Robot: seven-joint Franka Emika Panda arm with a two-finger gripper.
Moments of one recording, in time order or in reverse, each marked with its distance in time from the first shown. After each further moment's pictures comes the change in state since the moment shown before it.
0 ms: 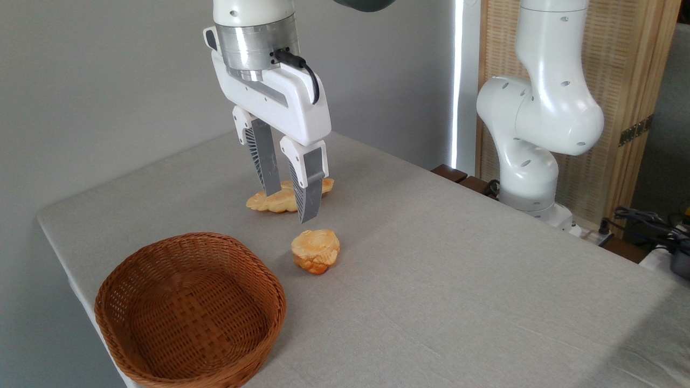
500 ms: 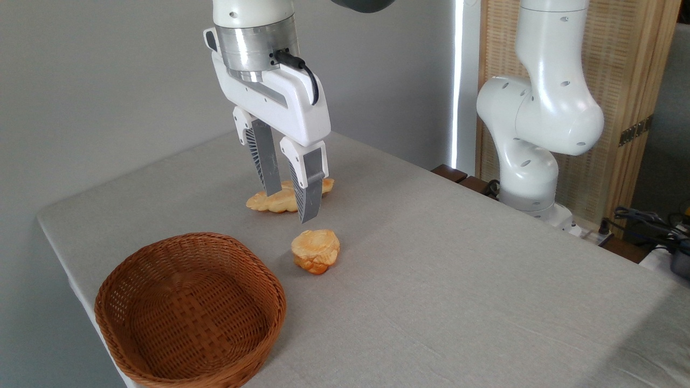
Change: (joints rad) arm 0.000 0.000 -0.003 -0.004 0.000 -0.001 0.000
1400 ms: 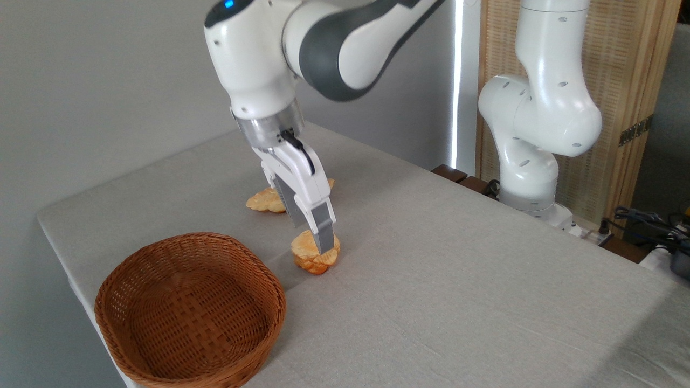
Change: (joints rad) arm -0.079 -0.002 -0.047 -0.310 0.000 0.176 0.000
